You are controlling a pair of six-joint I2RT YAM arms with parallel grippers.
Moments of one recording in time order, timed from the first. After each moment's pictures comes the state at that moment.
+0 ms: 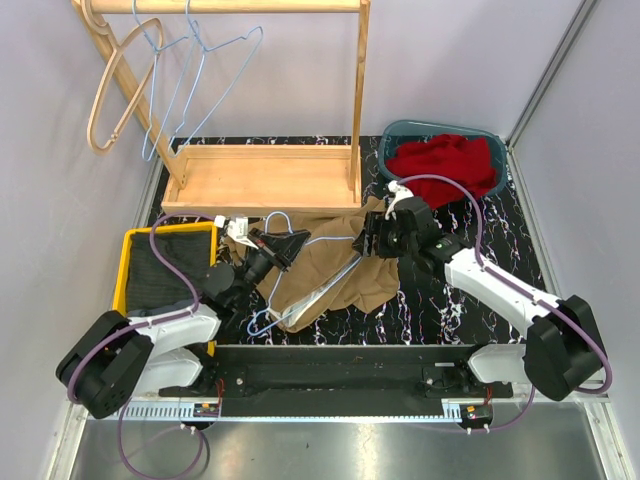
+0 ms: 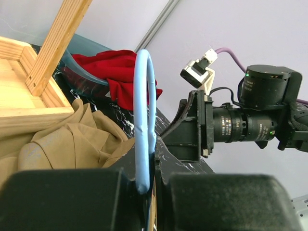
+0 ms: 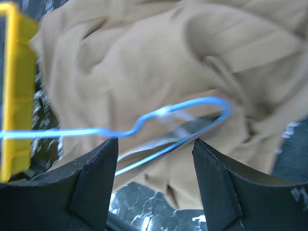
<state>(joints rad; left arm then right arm) -0.65 1.16 0.25 1.19 0.07 -0.71 0.56 1.30 0.86 -0.20 -0.10 0.53</state>
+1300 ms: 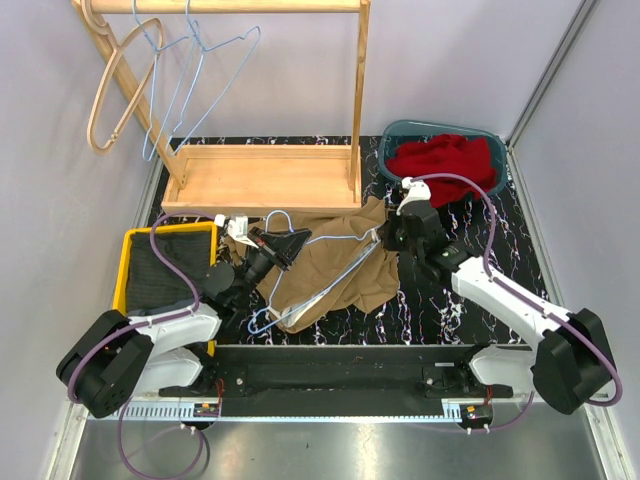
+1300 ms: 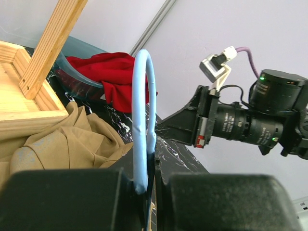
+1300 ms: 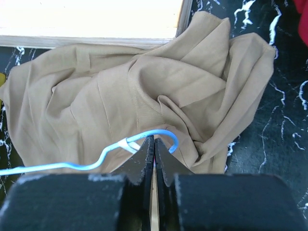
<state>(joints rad) -0.65 1.17 0.26 1.20 0.07 -0.72 0.57 1.21 0.81 -0.11 0.16 0.46</state>
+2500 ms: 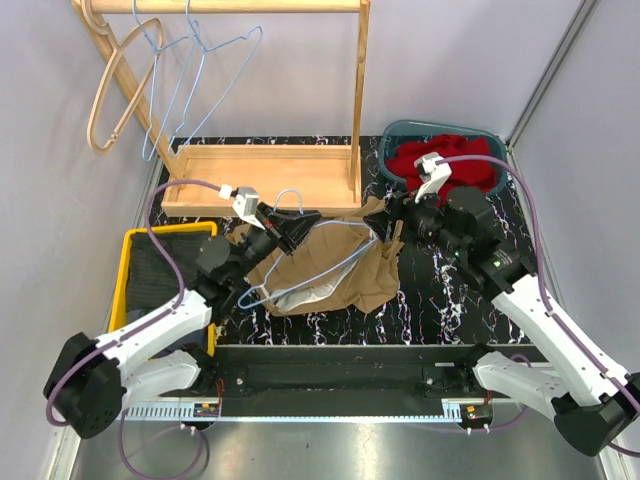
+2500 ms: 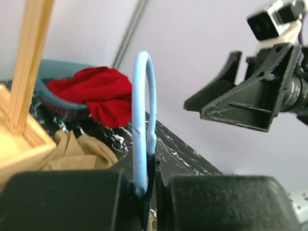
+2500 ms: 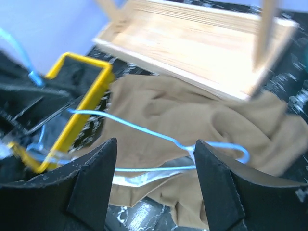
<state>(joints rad) -0.66 1.06 0.49 0.88 0.20 -0.57 0.57 0.96 1.02 -0.29 -0.10 0.34</state>
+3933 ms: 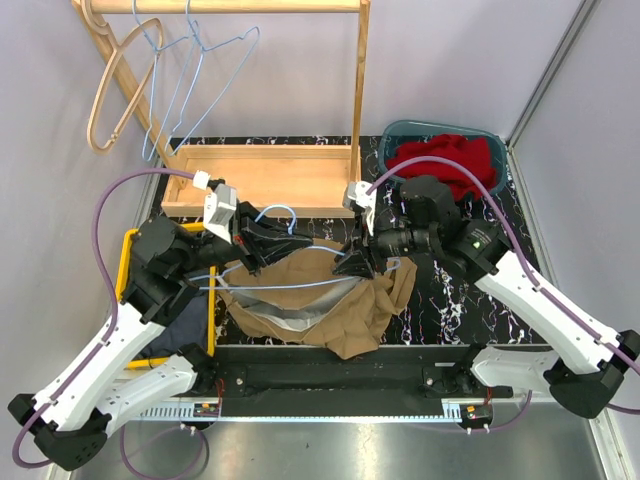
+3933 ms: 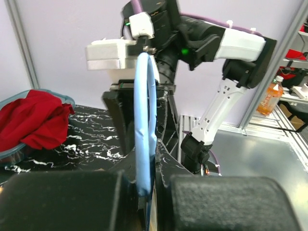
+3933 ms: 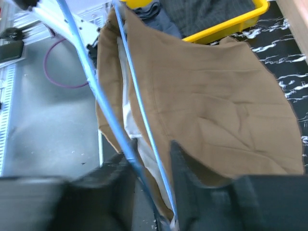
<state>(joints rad) -0.66 0.80 0.99 0.12 0.74 -0.34 0.79 1.17 1.33 -0.62 -0.68 -0.05</state>
